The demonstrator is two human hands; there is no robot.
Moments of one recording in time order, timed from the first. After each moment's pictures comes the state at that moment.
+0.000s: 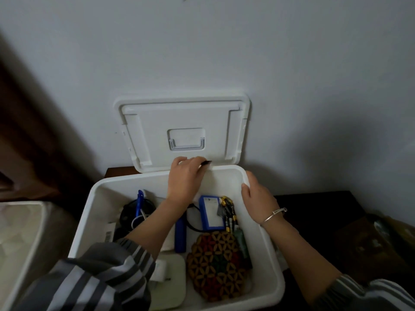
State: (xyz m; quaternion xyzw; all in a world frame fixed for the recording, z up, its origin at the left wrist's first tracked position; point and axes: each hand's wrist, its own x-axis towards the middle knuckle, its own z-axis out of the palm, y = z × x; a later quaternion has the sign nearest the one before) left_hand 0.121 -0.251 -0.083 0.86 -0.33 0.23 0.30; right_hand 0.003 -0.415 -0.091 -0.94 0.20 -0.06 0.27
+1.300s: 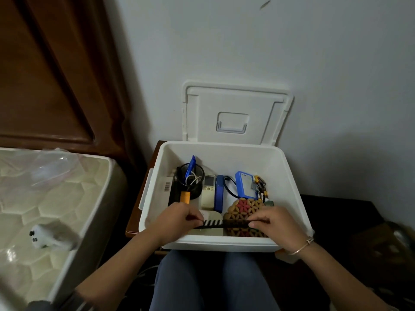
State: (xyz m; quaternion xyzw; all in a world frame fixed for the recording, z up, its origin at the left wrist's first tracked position) left_hand -0.020 -0.045 -0.077 0.89 -0.29 -0.22 0.29; right_hand -0.110 -0.308 -0.068 -0.93 0.02 0.06 0.35
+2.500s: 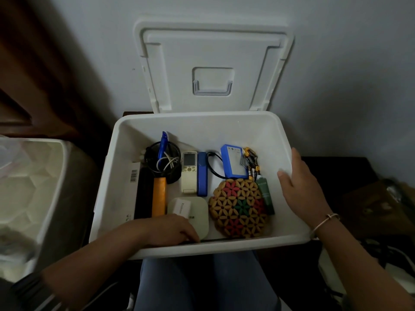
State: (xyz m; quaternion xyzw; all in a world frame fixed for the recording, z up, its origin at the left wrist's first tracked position) left_hand 0.009 -0.083 -0.139 0.75 -0.40 -0.51 0.12; right_hand -0.080 -0.374 -0.095 -0.93 0.23 -0.05 0.28
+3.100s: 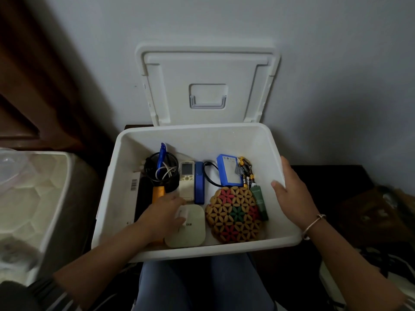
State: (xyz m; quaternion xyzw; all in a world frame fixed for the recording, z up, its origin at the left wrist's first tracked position) left_hand 0.016 -0.089 -0.131 0.91 -0.30 -0.24 0.13; right_hand -0.084 -0.376 -0.086 -0.91 0.22 -0.04 0.35
